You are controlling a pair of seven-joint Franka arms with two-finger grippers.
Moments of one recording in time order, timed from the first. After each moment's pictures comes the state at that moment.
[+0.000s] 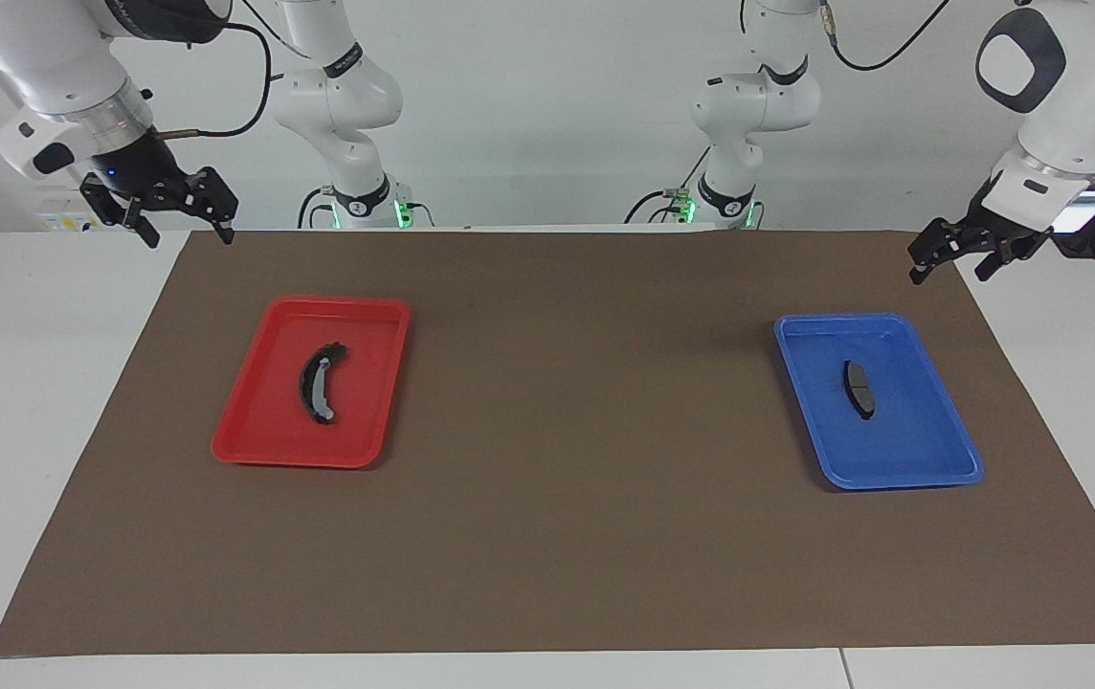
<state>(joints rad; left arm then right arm) -0.03 -0.04 0.13 -1.73 0.02 1.67 0.15 0.02 -0.11 -0.14 -1.69 0.01 1.53 -0.13</state>
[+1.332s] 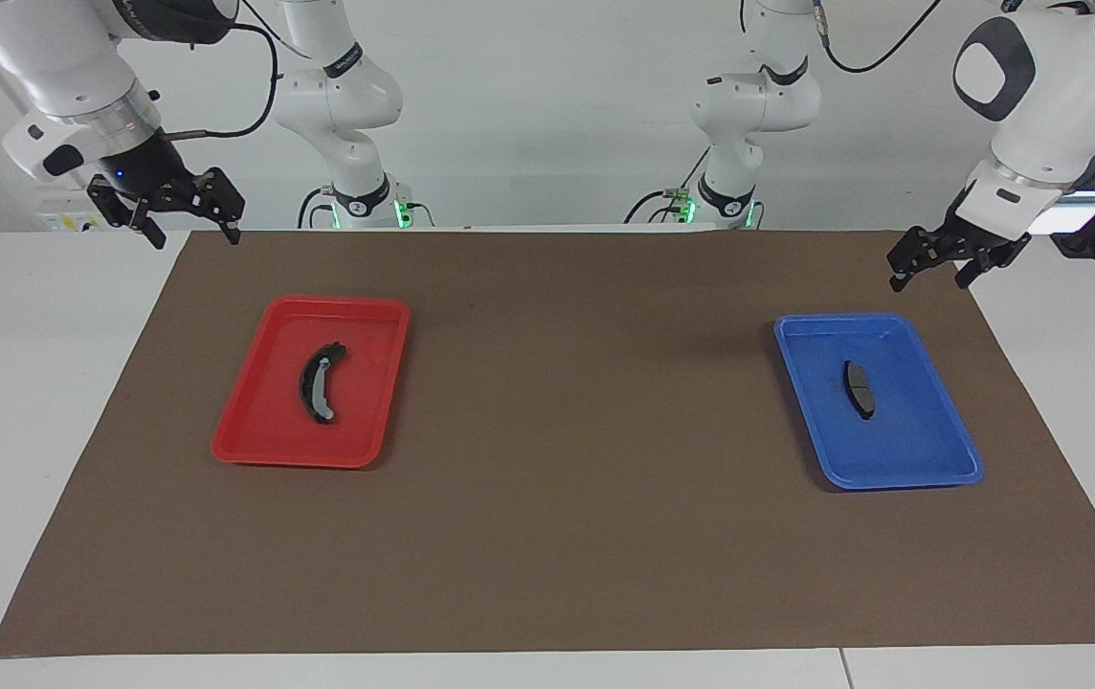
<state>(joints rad) -0.07 -0.04 0.11 -1.78 0.02 1.74 0.10 0.03 -0.11 -0.14 -1.69 0.01 1.53 -0.13</state>
